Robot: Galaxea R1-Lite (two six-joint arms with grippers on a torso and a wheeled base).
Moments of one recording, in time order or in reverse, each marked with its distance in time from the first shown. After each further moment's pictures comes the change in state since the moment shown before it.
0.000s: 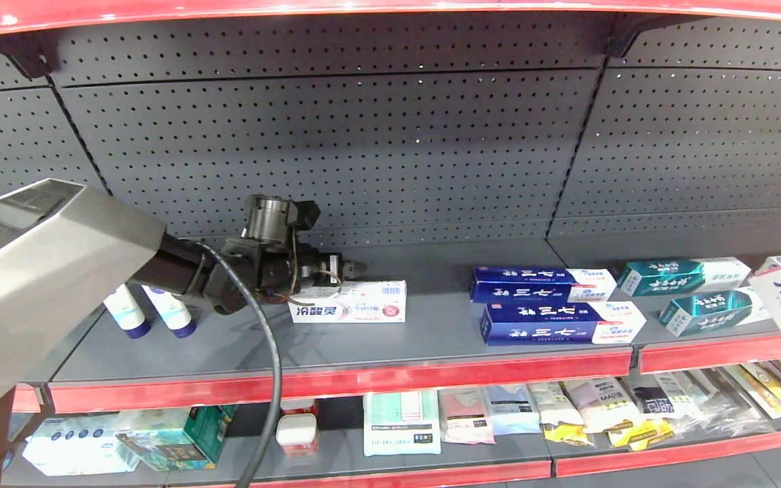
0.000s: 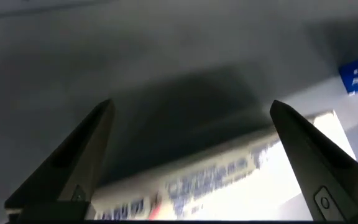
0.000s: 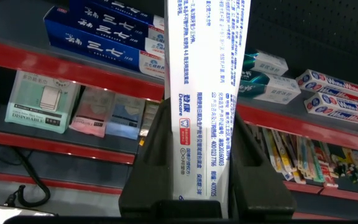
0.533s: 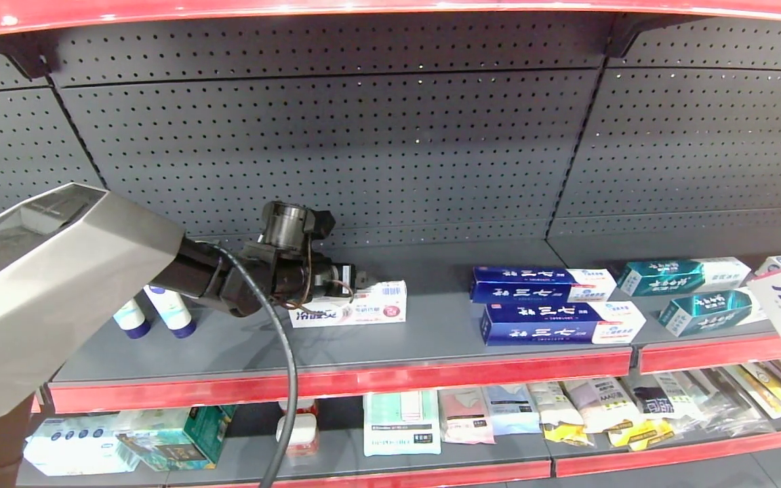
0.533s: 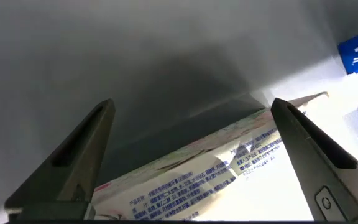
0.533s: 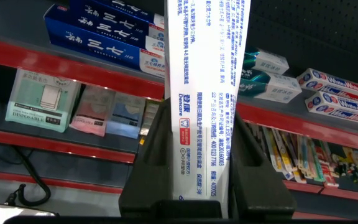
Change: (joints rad) left arm -0.039 0.024 -0.027 0.077 0.000 0.001; right arm 0.000 -0.006 0.008 0.000 0.001 0.000
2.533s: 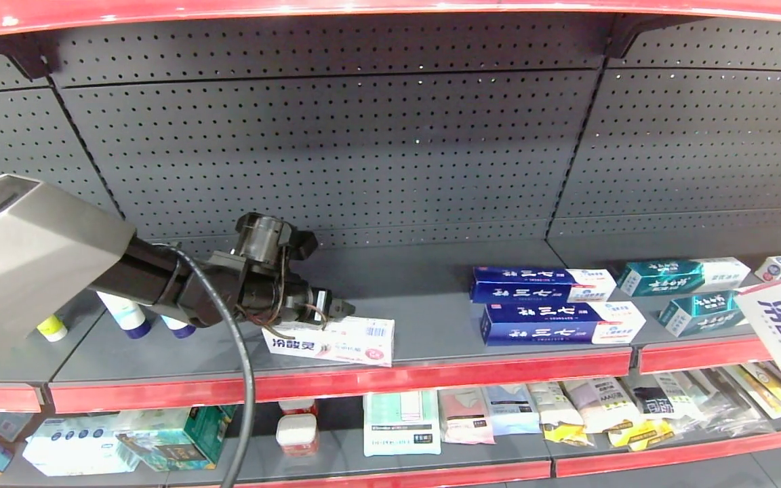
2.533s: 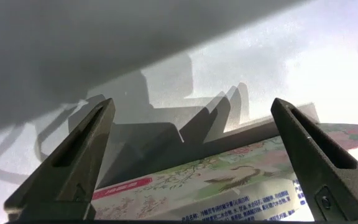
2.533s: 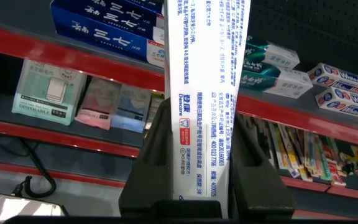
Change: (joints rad) left arm 0.042 -0.113 0.162 0.120 -0.021 0.102; right arm 0.000 -0.007 0.036 -0.002 0.018 0.002
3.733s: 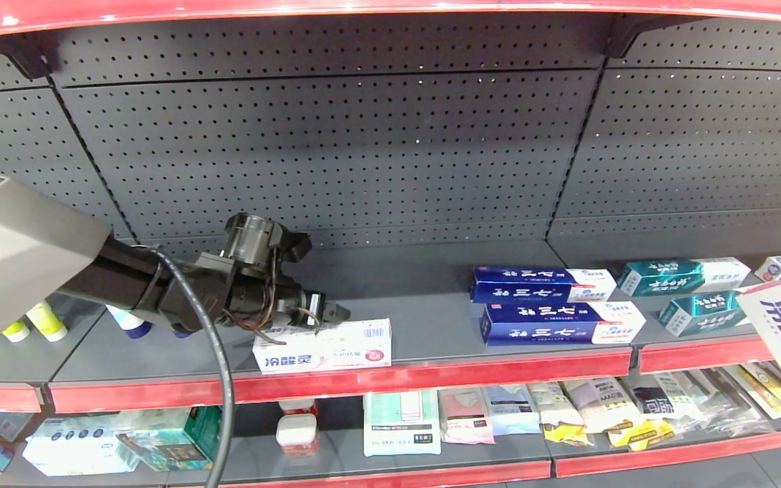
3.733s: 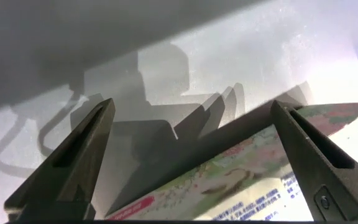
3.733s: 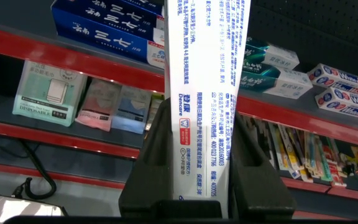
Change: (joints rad) left arm 0.000 -0.051 0.058 -0.007 -0.008 0.000; right arm 0.001 -0.008 0.002 -0.001 0.000 0.002
